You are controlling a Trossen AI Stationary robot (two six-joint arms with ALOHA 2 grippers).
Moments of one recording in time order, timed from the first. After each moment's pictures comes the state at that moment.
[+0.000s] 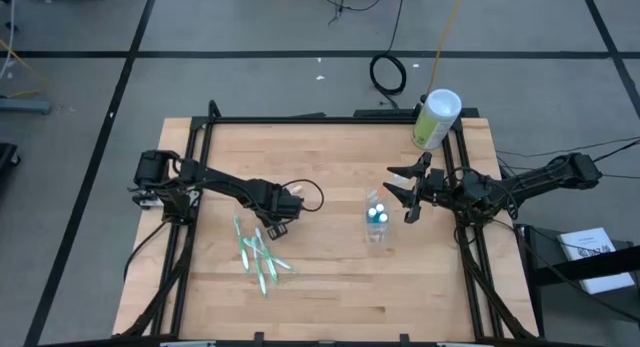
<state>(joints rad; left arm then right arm) -0.03 1.79 0.97 -0.81 -0.11 -0.54 0.22 0.74 0.37 0.56 0.50 -0.04</state>
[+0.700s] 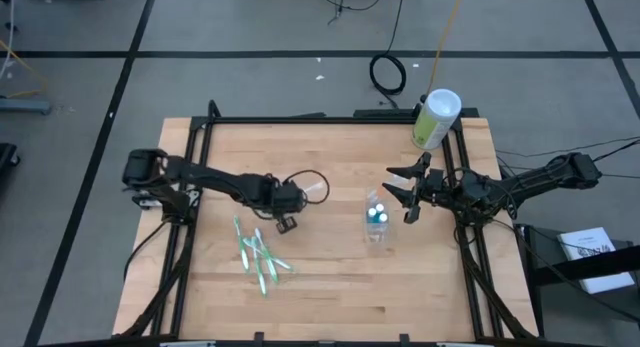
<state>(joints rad) -0.04 1.65 1.01 -0.69 -0.20 -0.46 0.22 0.74 0.37 0.54 0.50 -0.04</state>
